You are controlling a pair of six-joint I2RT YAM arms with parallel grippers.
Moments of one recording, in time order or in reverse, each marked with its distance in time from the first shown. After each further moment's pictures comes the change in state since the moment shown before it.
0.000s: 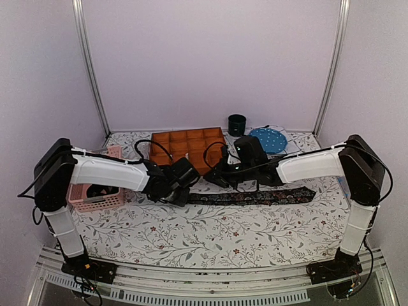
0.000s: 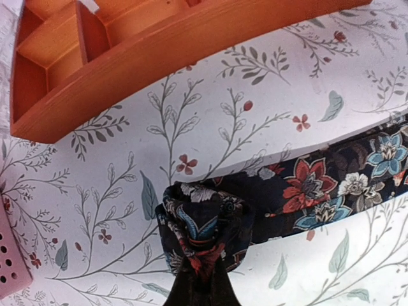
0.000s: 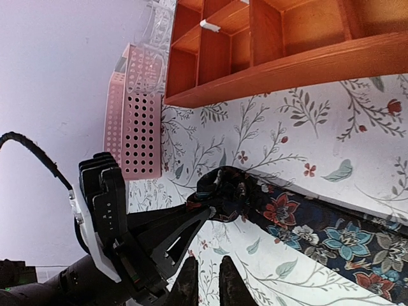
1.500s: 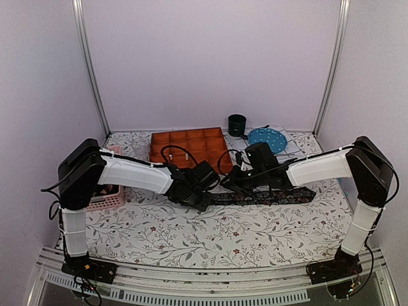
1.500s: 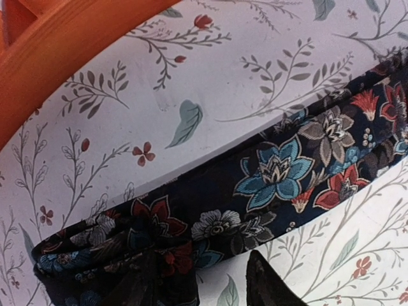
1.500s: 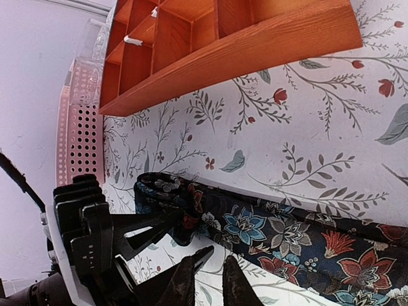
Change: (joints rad) left arm -0.062 0.216 0.191 0.078 0.159 0.082; right arm -0.066 -0.083 -0.146 -0.072 0.094 -0.095
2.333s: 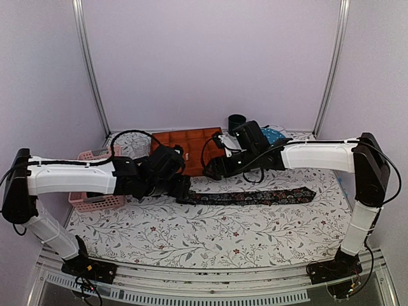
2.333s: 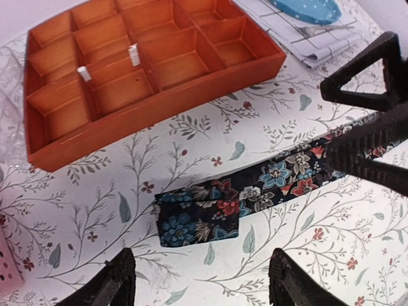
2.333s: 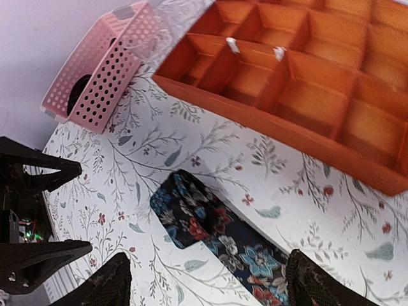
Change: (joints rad) left arm 0.000 -0.460 -0.240 0.024 -0.104 -0.081; right arm 0.034 0.010 0.267 -0.280 -0.008 -0.557
